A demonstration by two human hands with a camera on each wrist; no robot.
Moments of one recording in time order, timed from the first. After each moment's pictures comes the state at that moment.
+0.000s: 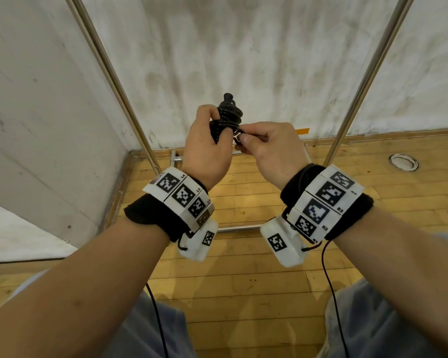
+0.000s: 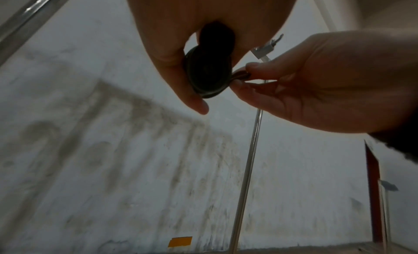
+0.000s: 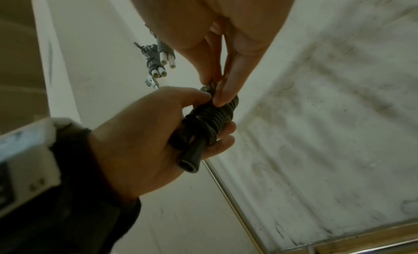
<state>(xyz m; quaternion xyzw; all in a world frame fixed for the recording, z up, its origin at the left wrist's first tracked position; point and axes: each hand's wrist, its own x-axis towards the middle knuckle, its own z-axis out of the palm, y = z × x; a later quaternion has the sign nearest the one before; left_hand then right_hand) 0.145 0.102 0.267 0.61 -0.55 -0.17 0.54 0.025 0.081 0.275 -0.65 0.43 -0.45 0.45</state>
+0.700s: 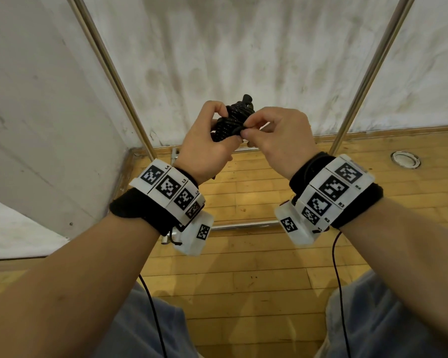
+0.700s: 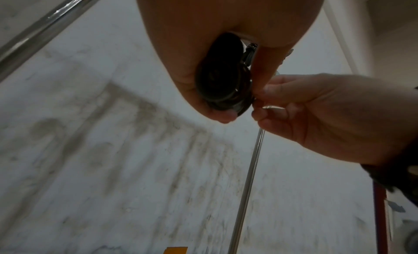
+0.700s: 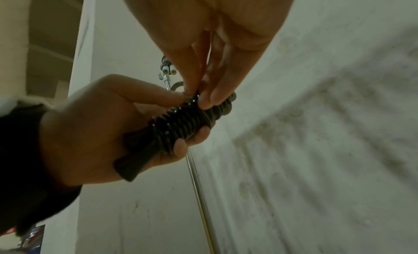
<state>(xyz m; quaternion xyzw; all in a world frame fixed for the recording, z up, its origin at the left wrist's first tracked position) 0.153 0.113 0.281 0.56 -0.58 -0.31 0.50 0.015 0.074 0.283 -0.72 0.43 -0.44 0.31</state>
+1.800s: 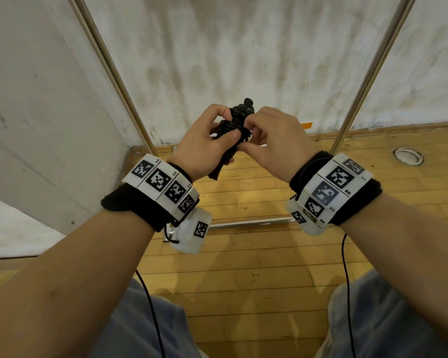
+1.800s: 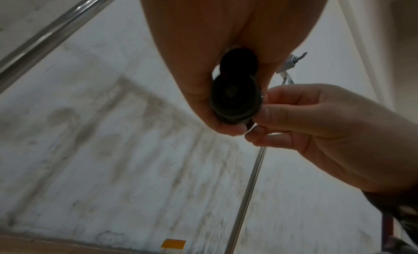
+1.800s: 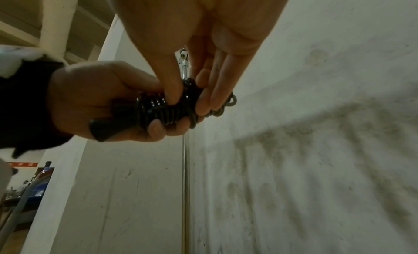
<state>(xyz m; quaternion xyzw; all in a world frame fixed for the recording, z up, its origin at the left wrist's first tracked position) 0.163 0.114 0.284 0.55 -0.58 -0.38 0.46 0.012 0.072 0.279 -0.86 0.37 -0.33 0.13</state>
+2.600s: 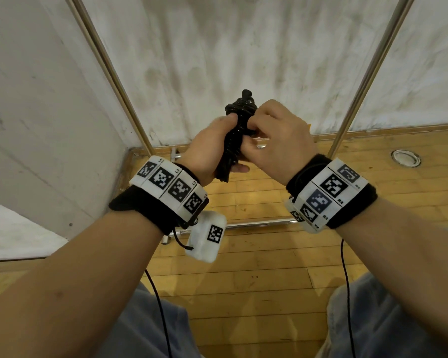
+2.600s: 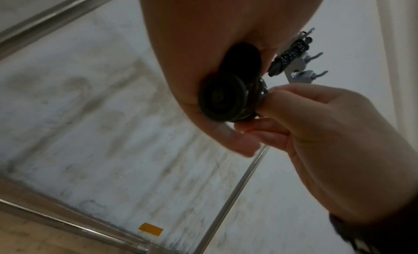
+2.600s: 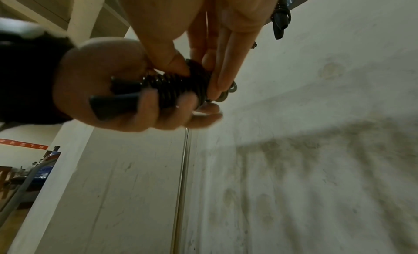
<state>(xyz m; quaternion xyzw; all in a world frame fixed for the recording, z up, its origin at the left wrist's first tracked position) 0.147 0.106 0.283 0.52 -0.44 -0.55 0.48 0.013 0.080 0.275 -0.82 0.34 -0.46 0.04</state>
